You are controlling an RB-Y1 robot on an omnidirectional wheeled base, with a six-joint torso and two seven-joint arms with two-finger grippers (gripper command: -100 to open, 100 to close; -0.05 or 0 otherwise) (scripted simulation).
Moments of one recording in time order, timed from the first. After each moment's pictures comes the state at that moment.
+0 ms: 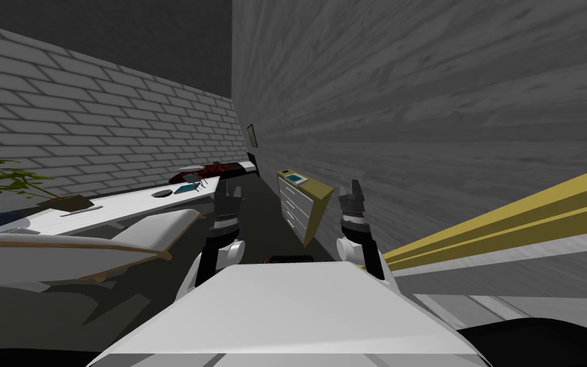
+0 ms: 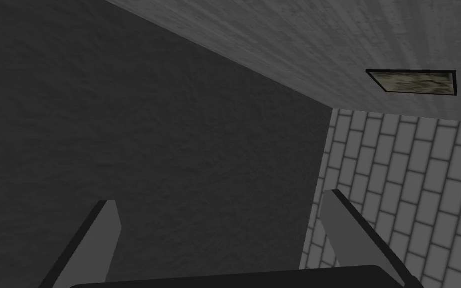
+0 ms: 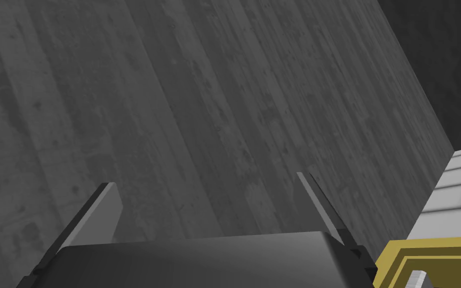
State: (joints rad) left arm 0.46 -0.01 0.03 -2.31 -0.07 -0.48 -0.04; right arm 0.47 0.00 0.00 -2.35 0.02 -0.38 0.10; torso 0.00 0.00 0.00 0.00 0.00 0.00
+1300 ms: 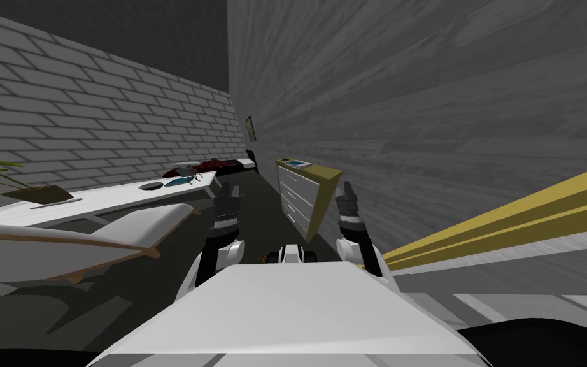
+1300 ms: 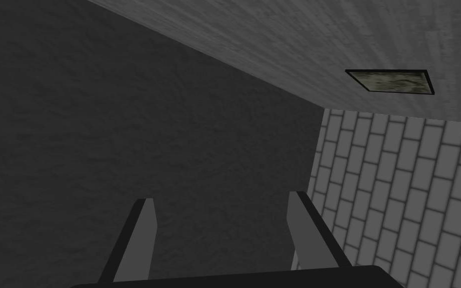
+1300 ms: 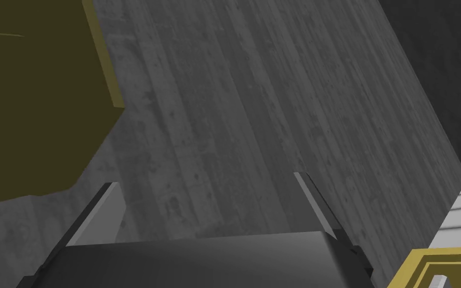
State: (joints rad) left arm 0.46 -0.01 0.03 -2.31 -0.07 -0.48 -0.04; right arm 0.46 -0.05 0.02 -2.32 0.05 -0.35 0.10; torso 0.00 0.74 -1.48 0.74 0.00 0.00
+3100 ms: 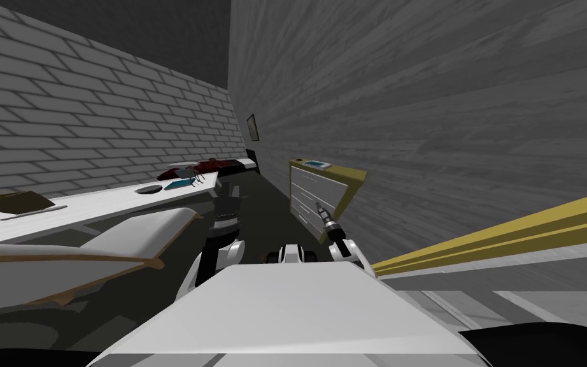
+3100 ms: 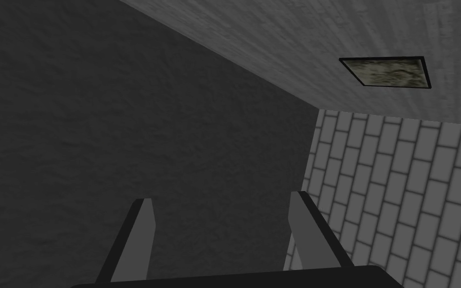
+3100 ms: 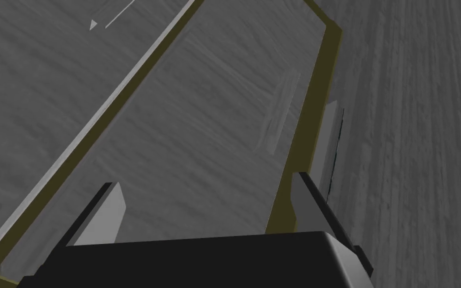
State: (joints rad) left arm 0.46 -0.01 0.03 -2.31 -0.07 -0.48 -0.04; right arm 0.39 -0.21 0.14 -1.97 0.43 0.01 0.14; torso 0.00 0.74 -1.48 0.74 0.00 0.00
